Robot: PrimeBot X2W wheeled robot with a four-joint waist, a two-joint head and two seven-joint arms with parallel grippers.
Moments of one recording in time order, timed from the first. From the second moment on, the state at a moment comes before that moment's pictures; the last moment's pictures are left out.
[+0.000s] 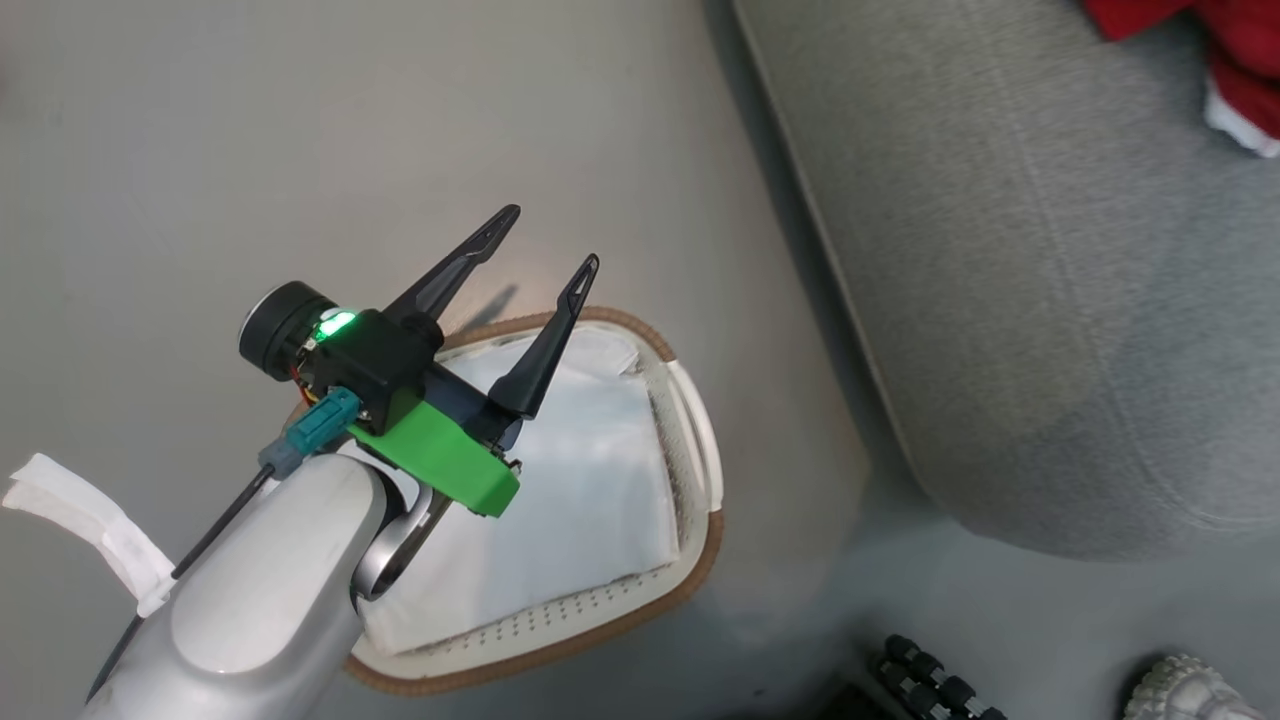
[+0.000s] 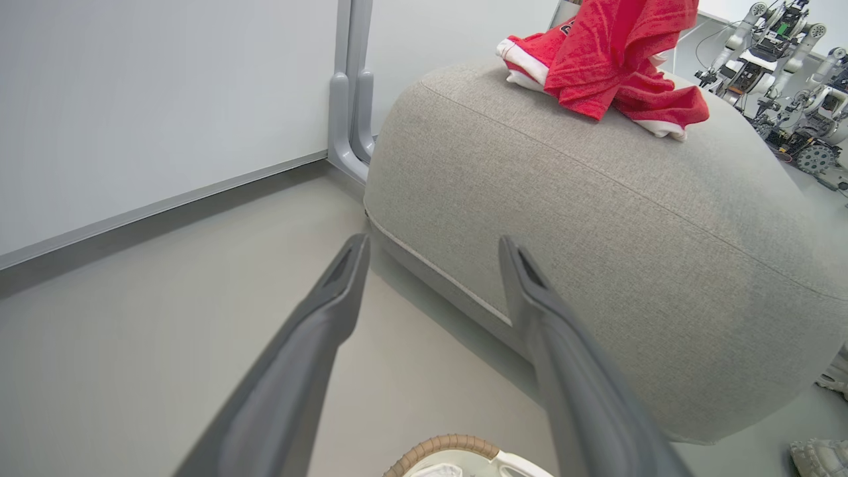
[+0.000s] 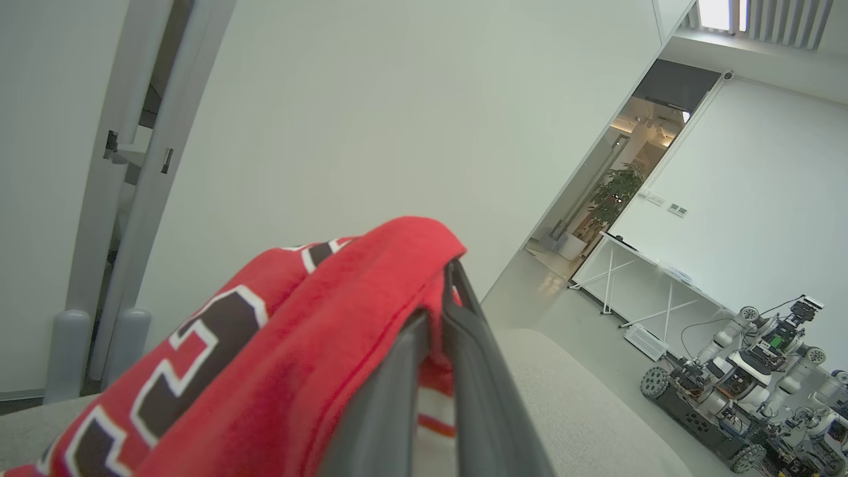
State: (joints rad) left arm -0.62 0.38 -0.73 0.19 -0.50 -0.13 -0.26; right arm -1.16 -0.31 -0.49 0.39 -0.34 0.13 -0.08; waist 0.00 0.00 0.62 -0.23
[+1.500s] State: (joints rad) left arm -0.26 0.19 -0.25 0.45 -0.39 -0.13 -0.26; right arm -0.37 -0.06 -0.28 0.40 -0.05 0.13 -0.26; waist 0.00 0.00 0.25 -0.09
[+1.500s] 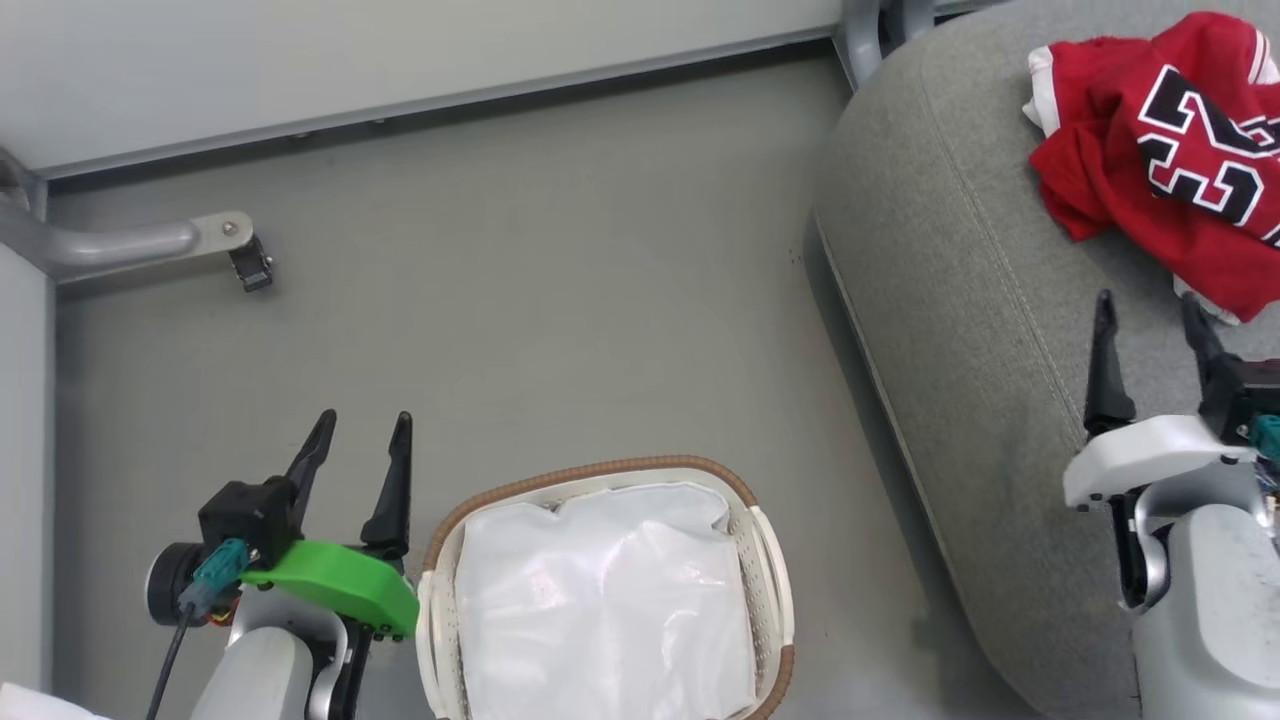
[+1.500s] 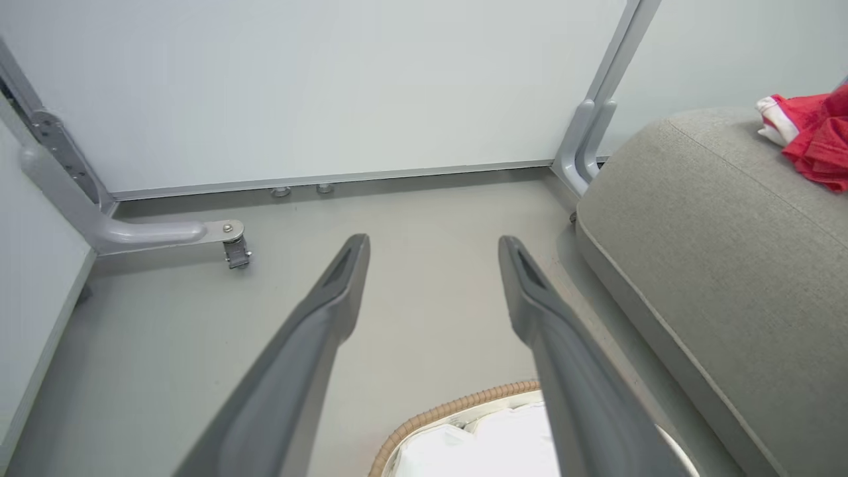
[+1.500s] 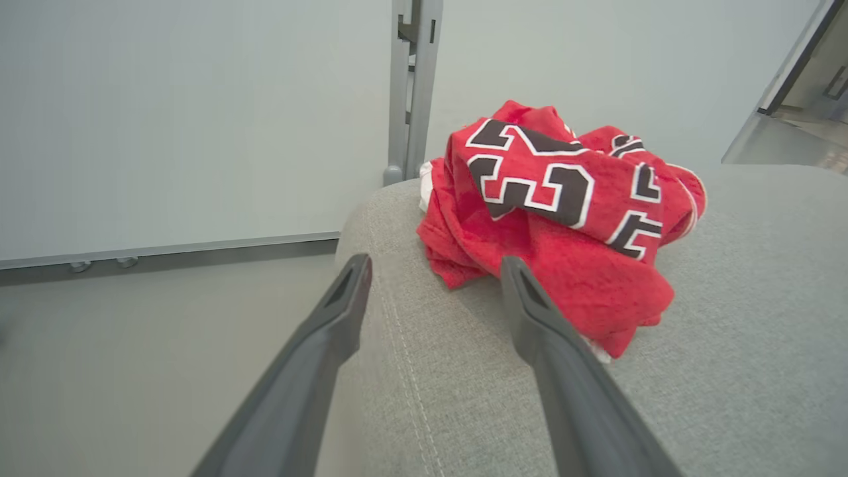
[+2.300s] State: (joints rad) left arm -0.04 0.08 0.03 0.42 -0.24 -0.13 -0.26; right arm -0.19 -0.05 -0.03 0.44 0.16 0.13 -0.26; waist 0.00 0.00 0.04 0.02
